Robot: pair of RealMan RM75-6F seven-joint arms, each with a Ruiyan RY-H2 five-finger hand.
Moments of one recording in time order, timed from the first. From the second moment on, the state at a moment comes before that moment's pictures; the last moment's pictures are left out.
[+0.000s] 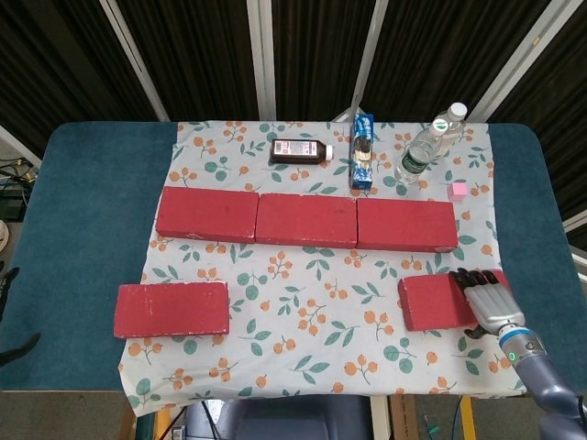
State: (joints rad) left arm 0.04 -1.06 -0.04 -1.78 1.49 1.61 0.21; right arm 0.49 -1.04 0.00 -1.69 -1.02 0.80 -0.40
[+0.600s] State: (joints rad) left arm 0.04 -1.06 -0.04 -1.80 1.47 1.61 0.22; right arm 0.51 -1.04 -0.01 -1.72 -1.00 0.83 -0.43
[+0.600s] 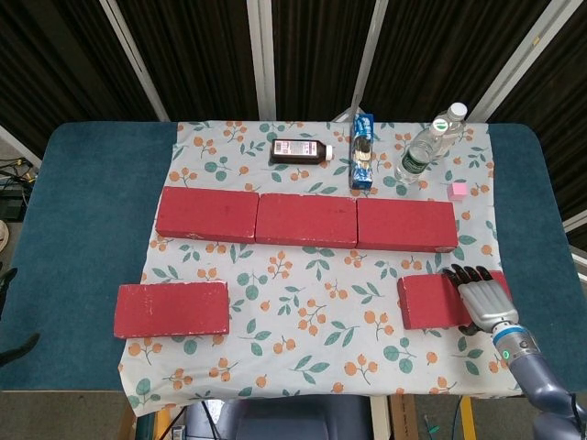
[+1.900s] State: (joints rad) left arm 0.04 -1.06 -0.04 -1.82 1.46 1.60 0.22; right arm 0.62 -1.02 -0.03 -1.76 -0.89 0.79 -0.51
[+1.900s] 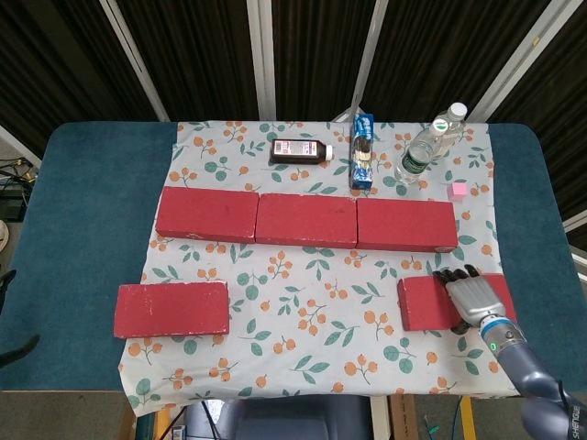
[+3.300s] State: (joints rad) left arm -0.01 -1.13 -0.12 -1.75 1.28 1.54 0.31; right arm 1.64 -1.26 0.11 -1.60 0.56 0.90 -1.17
